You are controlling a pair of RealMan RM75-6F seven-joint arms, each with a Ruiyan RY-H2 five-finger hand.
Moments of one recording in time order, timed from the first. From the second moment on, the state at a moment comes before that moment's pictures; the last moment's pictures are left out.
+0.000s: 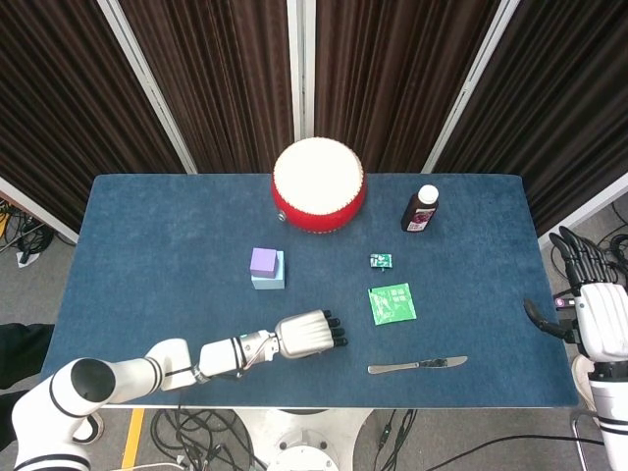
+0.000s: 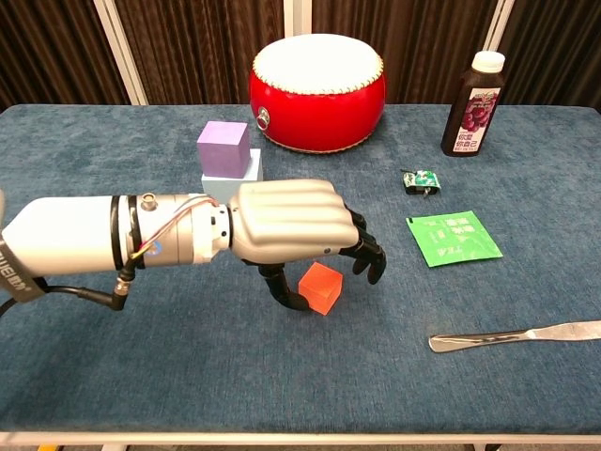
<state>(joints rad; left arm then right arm) -1.06 -1.86 0.09 -0.97 1.86 1.01 -0.12 0.17 -0.92 0.17 -1.86 -1.47 1.49 0.18</state>
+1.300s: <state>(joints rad) -1.03 -1.87 0.11 -0.95 1.81 1.04 -0.12 0.18 -0.92 0.18 -1.86 -1.45 1.47 0.17</state>
